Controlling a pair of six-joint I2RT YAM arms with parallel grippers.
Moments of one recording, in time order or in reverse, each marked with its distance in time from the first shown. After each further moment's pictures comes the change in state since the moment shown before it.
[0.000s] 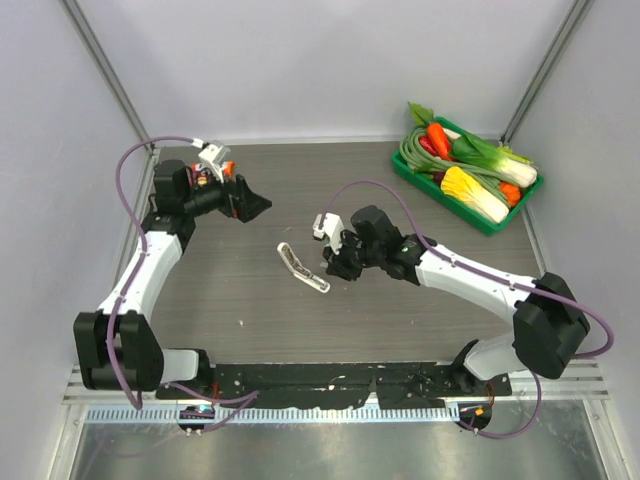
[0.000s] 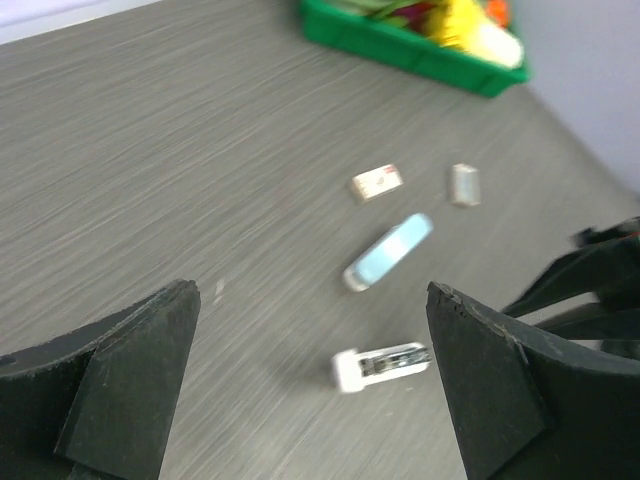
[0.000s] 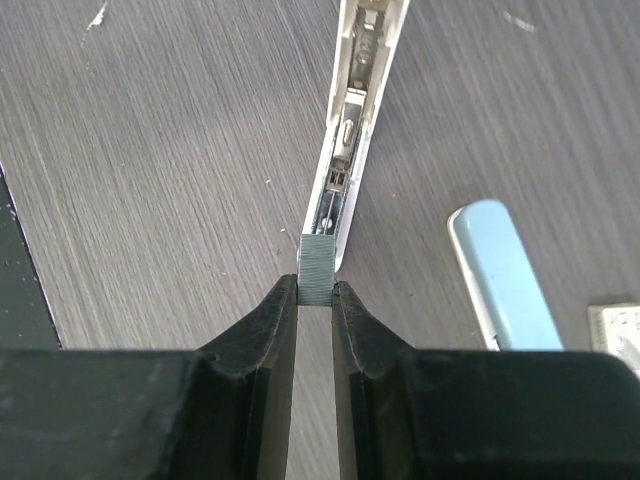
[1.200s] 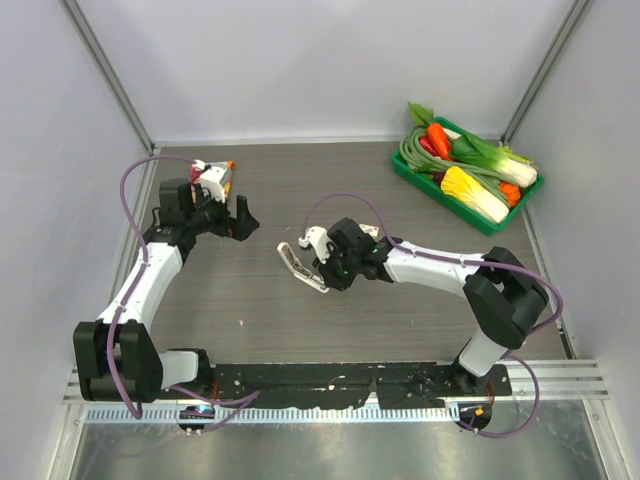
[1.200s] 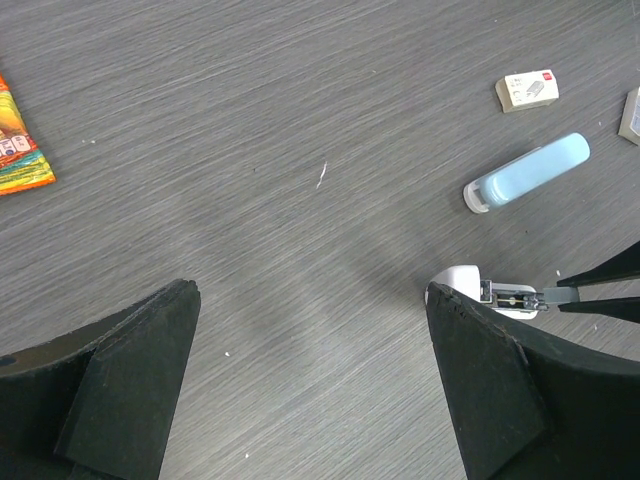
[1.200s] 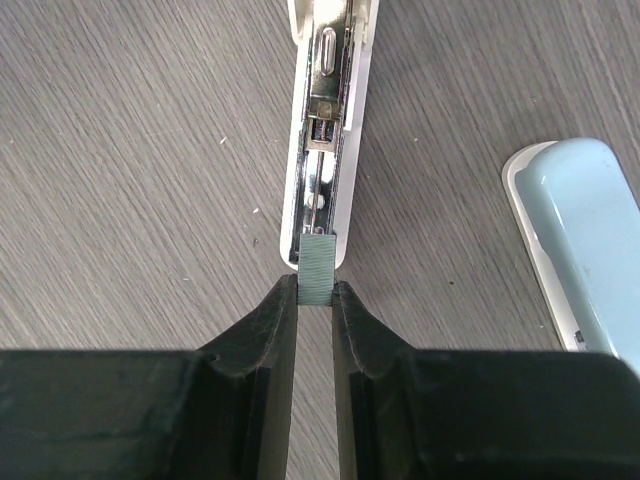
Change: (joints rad) left arm 0.010 -0.087 -0.118 -0.224 -0.339 0.212; right arm 0.051 0.241 0.040 -0.025 0.146 0.113
